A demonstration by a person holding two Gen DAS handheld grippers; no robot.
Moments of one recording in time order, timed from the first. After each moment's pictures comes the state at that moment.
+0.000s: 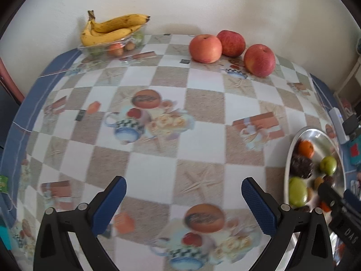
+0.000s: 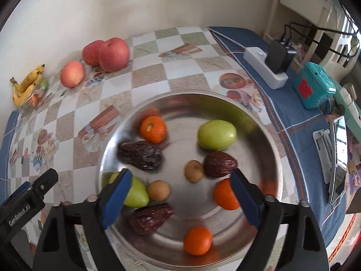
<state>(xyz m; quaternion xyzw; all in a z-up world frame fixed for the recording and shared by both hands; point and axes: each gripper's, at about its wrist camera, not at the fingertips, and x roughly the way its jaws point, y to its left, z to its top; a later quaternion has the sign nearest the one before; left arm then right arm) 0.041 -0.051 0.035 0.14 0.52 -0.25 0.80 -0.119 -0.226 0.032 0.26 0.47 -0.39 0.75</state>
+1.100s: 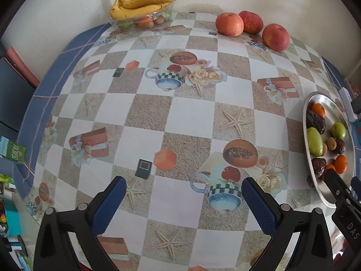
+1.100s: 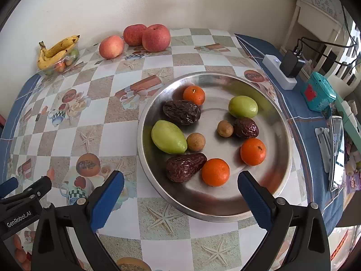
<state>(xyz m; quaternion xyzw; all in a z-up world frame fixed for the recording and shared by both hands) 0.006 0.009 0.037 0.17 0.57 -0.20 0.78 -0.125 -0.140 0.036 0.20 0.48 -0.35 0.78</state>
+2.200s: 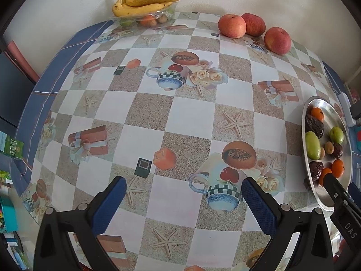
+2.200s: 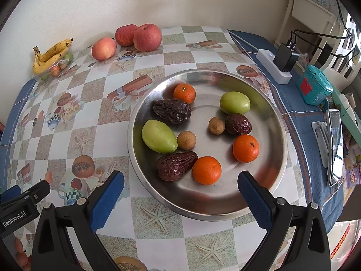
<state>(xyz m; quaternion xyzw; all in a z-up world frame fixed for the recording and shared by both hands) 0.009 0.012 0.040 0.16 0.57 -0.20 0.78 -0.134 -0.148 0.036 0.21 0.49 -0.36 0.77</state>
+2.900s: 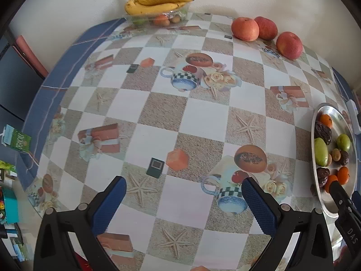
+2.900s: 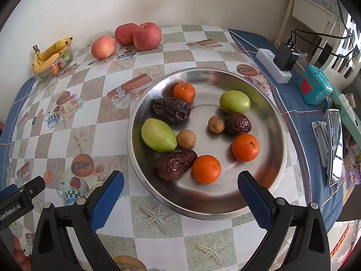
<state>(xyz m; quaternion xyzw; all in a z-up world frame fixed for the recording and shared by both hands) 0.014 0.020 0.043 0.16 0.57 -0.17 0.79 -0.133 -0.148 0.036 0.21 0.49 -0.36 0.77</state>
